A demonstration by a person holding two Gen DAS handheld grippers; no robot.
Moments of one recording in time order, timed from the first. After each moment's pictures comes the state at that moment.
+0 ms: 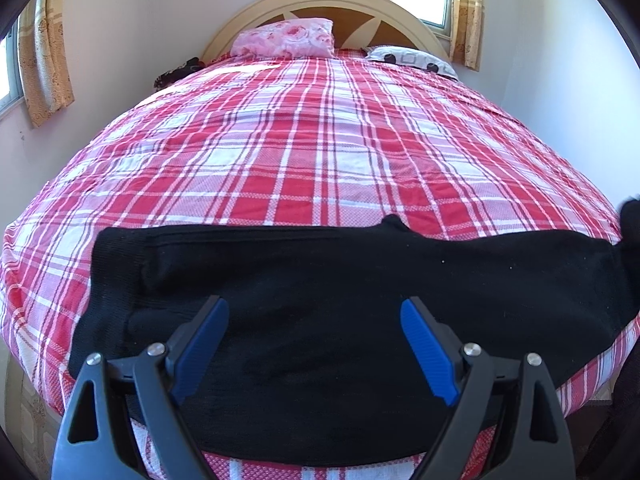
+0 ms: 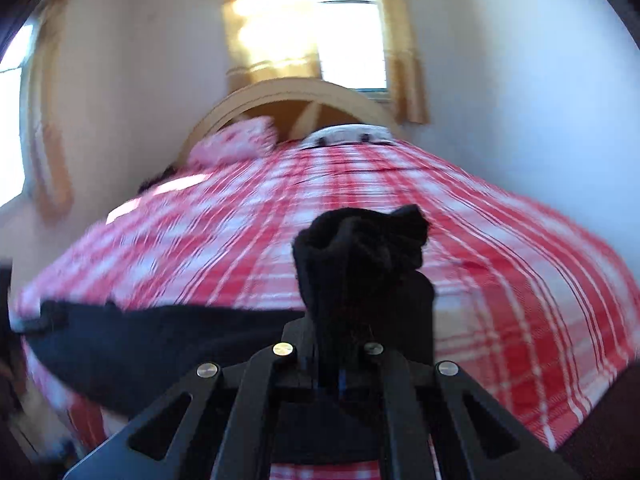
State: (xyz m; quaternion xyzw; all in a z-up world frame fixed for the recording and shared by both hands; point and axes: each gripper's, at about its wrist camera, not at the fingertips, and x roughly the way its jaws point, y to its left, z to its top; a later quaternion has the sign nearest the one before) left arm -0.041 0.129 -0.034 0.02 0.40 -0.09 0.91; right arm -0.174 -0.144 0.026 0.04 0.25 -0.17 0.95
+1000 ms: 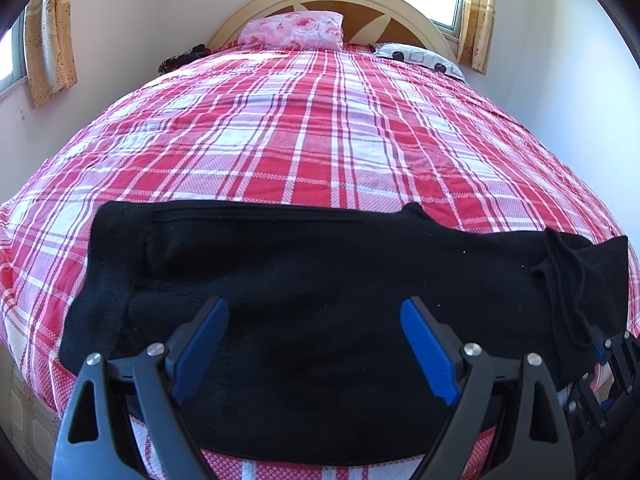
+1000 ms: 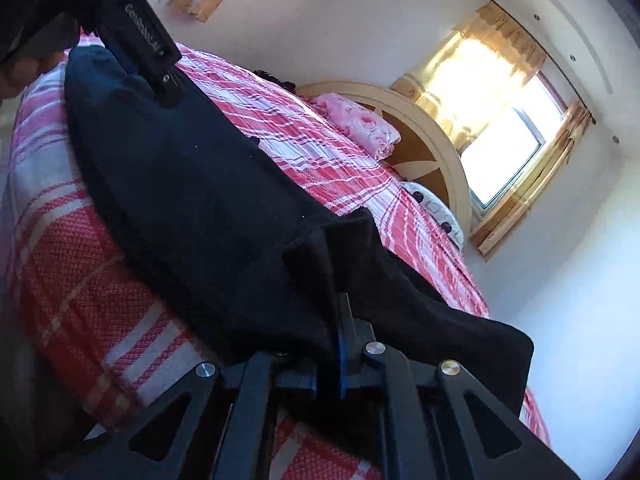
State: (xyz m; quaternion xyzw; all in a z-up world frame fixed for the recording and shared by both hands) left arm -0.037 0.147 -0.048 0.00 0.42 -0.09 0.90; right arm -0.112 0.067 -0.090 -0.32 0.27 -0.08 0.90
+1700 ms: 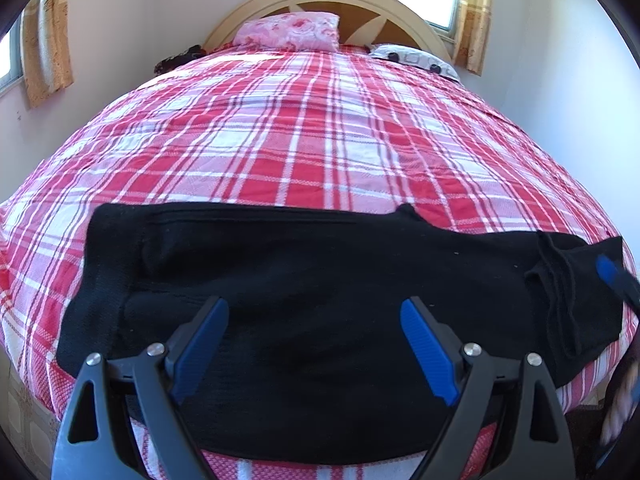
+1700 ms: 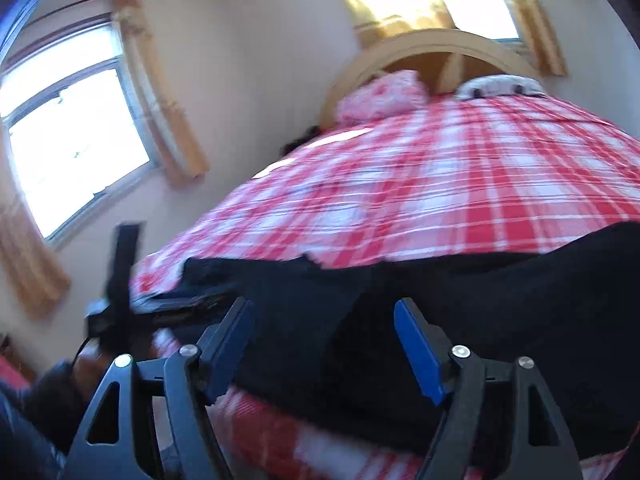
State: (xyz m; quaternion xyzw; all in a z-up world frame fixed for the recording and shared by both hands) left arm -0.039 0.144 -0.045 0.00 0.41 -0.11 0.90; right arm -0.094 -0.033 -0.019 0.16 0.28 0.06 0.95
